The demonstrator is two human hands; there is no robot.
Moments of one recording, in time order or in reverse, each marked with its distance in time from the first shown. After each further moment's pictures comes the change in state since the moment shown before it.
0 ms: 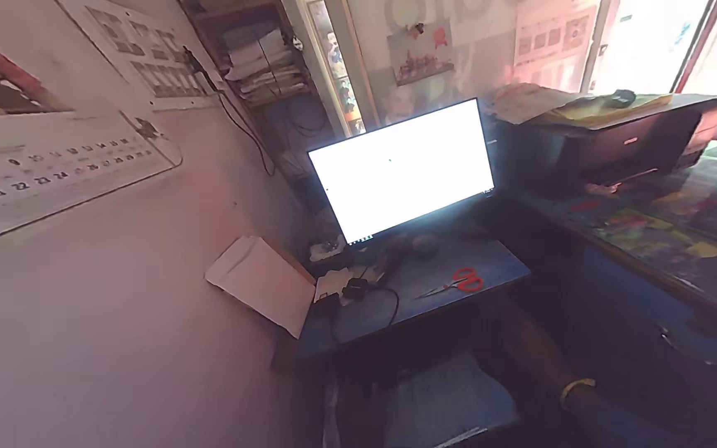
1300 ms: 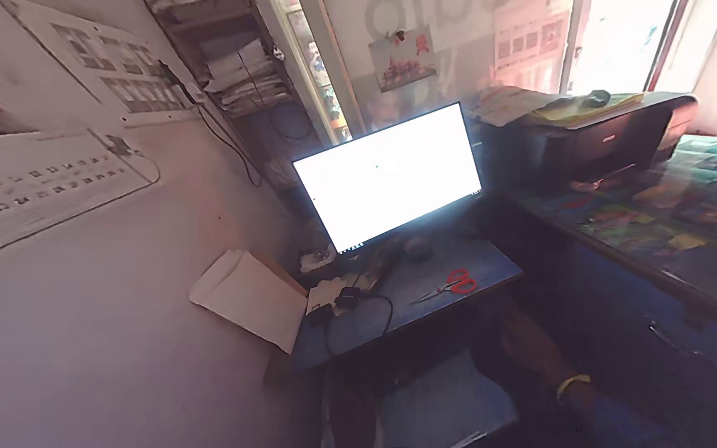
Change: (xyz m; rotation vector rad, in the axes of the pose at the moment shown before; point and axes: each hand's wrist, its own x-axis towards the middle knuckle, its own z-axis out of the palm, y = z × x) left_hand 0.029 -0.006 0.006 -0.059 -0.075 -0.057; right_hand 0.006 0.007 0.003 -0.048 0.025 0.013
